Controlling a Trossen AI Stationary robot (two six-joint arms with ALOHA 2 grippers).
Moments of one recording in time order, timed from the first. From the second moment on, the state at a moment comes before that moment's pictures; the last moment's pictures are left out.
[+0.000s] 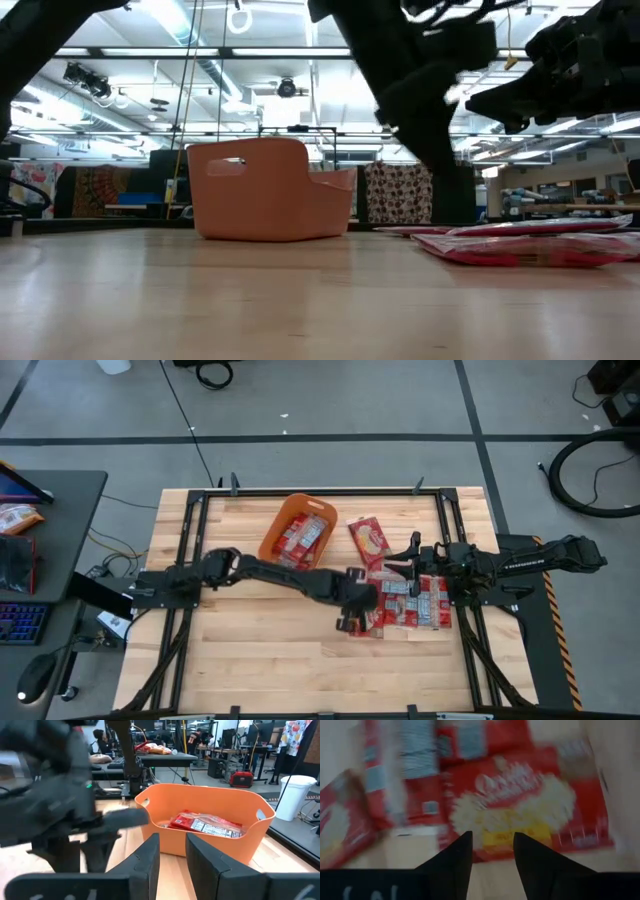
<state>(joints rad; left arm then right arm) -0.16 2.34 2.01 -0.71 -0.21 0.21 -0.04 0.57 0.02 0.53 0.09 -0.02</state>
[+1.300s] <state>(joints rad) -0.22 2.46 2.01 -0.77 -0.33 0.78 -0.04 0.57 0.02 0.53 0.08 -0.03</state>
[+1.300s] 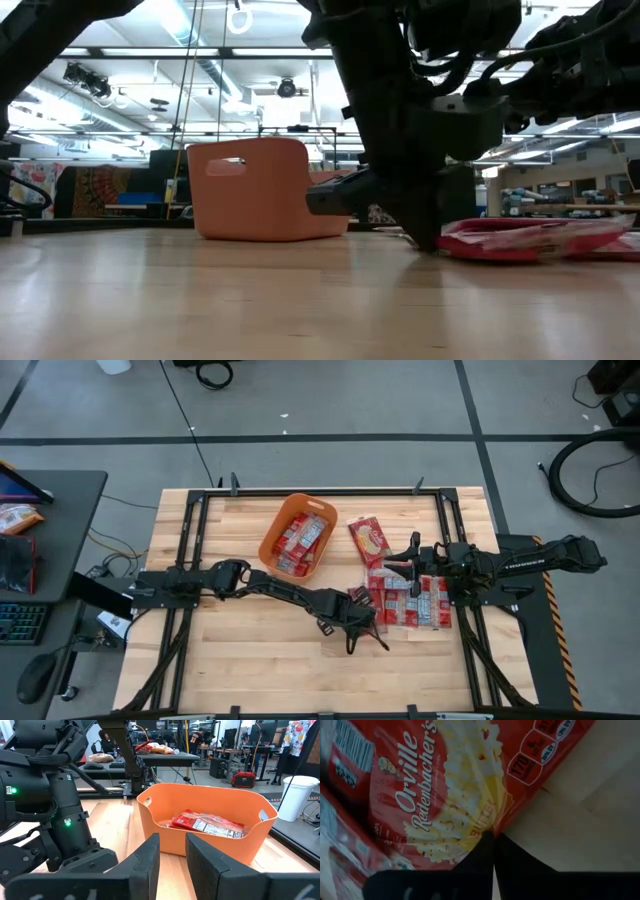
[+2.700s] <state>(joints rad) 0.08 2.22 2.32 -1.55 -0.57 -0.29 -0.04 0.57 0.02 0.53 0.07 -0.03</state>
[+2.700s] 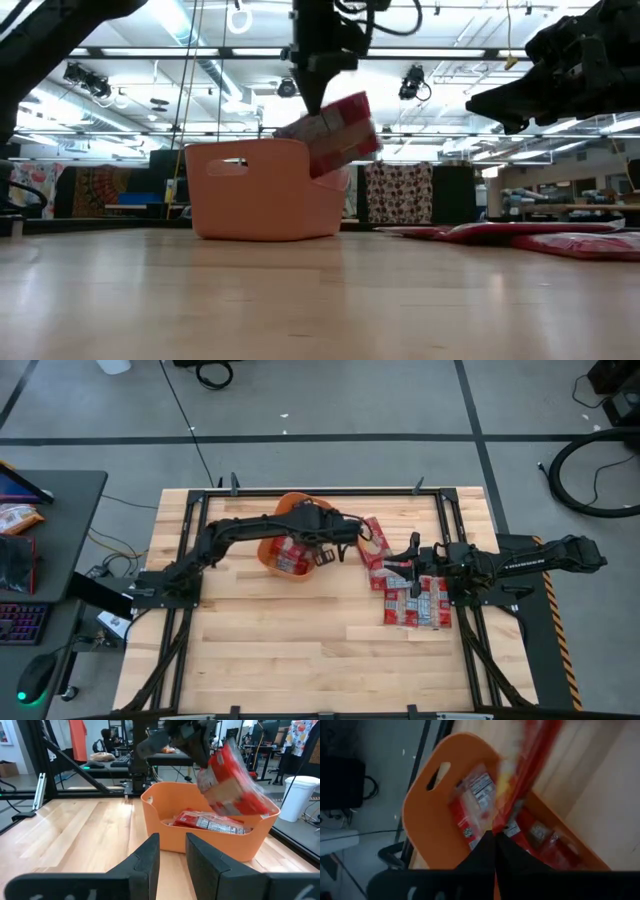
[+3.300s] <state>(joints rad) 0.29 2.20 2.32 -1.57 -0.25 -0.52 -0.04 0.58 0.02 0.54 0.06 -0.03</state>
